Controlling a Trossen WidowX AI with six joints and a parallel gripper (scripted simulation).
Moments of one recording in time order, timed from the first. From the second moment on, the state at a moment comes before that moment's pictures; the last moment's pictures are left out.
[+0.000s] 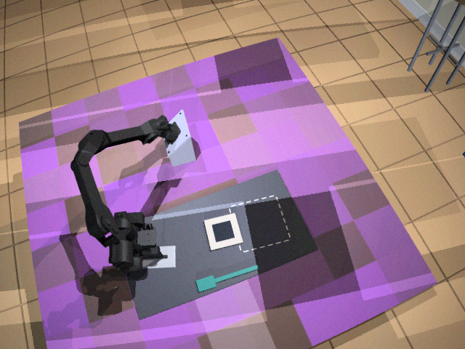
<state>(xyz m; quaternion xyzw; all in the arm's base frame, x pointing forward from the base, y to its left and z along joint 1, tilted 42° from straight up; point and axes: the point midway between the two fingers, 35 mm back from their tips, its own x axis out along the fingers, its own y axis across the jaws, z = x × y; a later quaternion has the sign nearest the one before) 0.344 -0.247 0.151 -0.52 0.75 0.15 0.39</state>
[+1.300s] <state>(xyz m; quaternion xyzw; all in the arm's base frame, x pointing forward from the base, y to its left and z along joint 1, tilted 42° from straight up) 0.339 -0.262 0.135 -0.52 0.75 0.15 0.39</state>
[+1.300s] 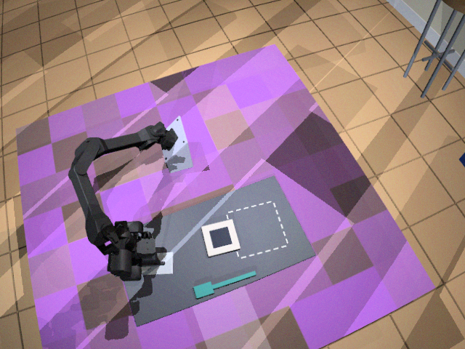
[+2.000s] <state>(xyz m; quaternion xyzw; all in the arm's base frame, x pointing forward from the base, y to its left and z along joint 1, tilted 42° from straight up) 0.339 -0.262 0.135 -0.59 0.69 0.31 0.26</state>
